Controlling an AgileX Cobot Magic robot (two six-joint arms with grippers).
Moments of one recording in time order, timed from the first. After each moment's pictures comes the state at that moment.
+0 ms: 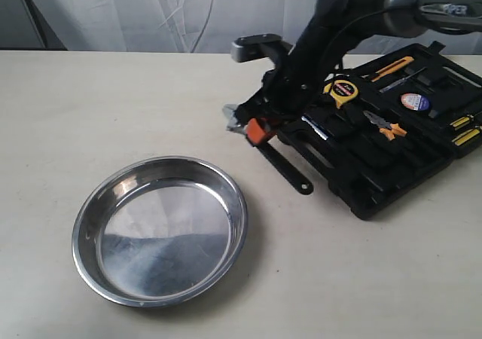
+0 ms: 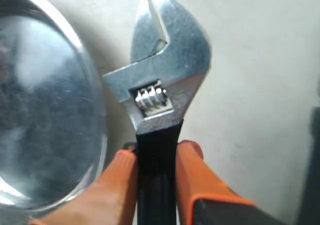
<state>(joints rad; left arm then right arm) 0.01 0.00 0.00 0.34 0.35 -0.28 0.42 2.13 -1.62 0.49 1.00 -0.58</state>
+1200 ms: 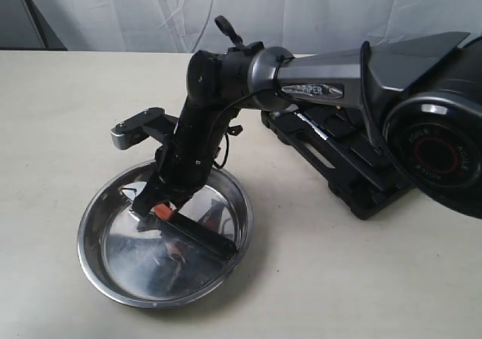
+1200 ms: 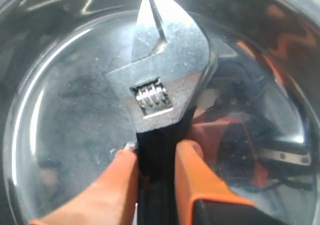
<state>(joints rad) 0.01 0.00 0.00 0.34 0.35 -0.28 0.76 2.29 -1.71 0.50 0.93 -0.58</state>
